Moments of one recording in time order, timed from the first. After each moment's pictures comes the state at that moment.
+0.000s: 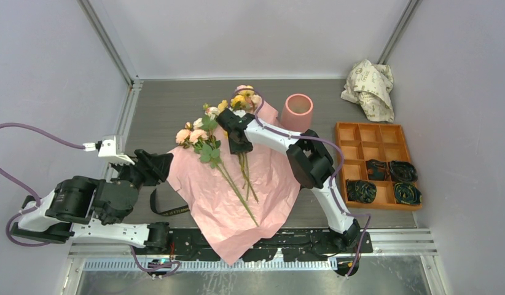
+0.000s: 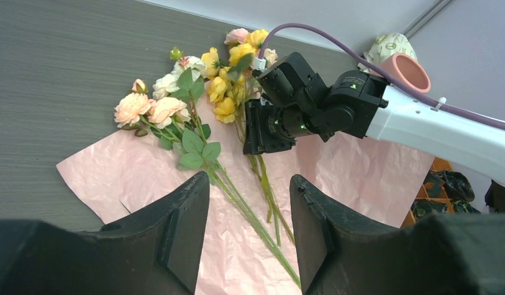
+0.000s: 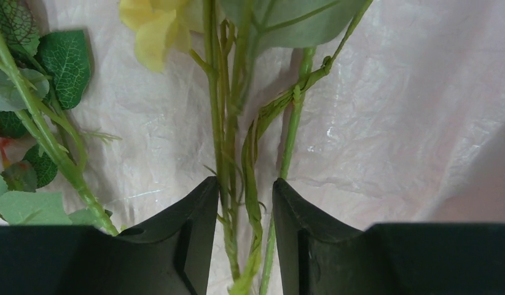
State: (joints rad) left arm -1.60 0.60 1.24 -1.22 -1.30 -1.00; right arm 0.82 2.25 1.85 -0.80 0.25 0.60
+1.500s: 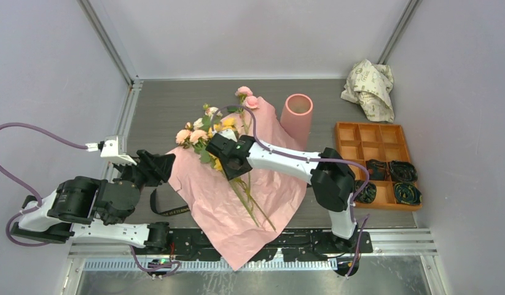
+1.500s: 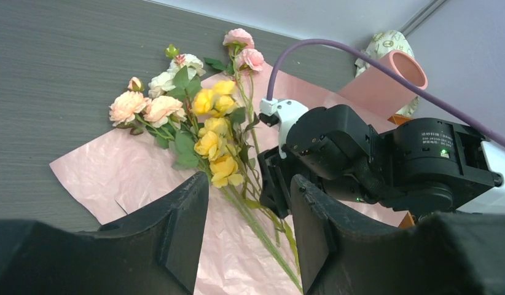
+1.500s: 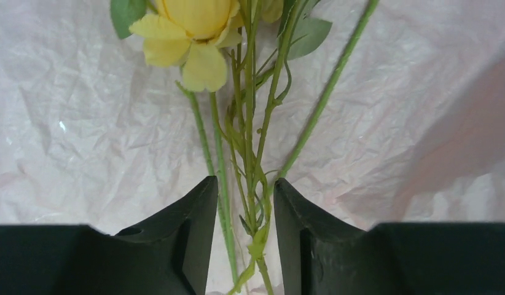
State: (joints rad) left arm -1.60 0.60 1.23 -1.20 -1.29 -1.00; right arm 1.06 1.93 1.59 -0.84 0.26 0.55
